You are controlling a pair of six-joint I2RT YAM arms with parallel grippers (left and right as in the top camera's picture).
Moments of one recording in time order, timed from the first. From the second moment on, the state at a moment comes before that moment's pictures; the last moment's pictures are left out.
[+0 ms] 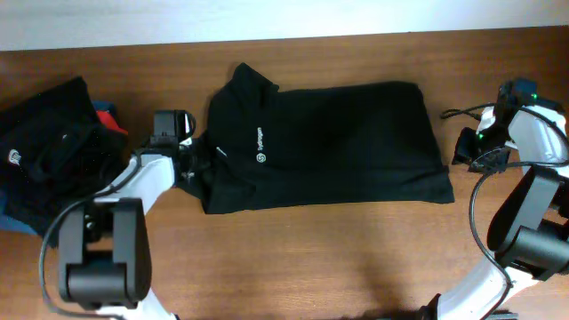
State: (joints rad) left arm -0.05 1.85 1.07 -0.31 0.02 -0.26; right arm -0.41 1.98 1.49 -1.06 -0.07 0.07
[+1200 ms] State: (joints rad) left arm -0.05 1.76 1.13 -0.66 0.21 -0.19; right arm -0.41 1.98 1.49 -1.07 -0.07 0.06
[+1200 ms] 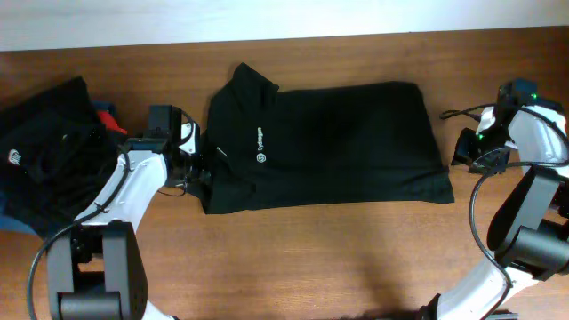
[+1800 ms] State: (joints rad) left arm -0.05 1.76 1.13 -0.70 0.21 -0.18; right arm -0.39 1.98 1.45 -1.11 -0.23 -0.04
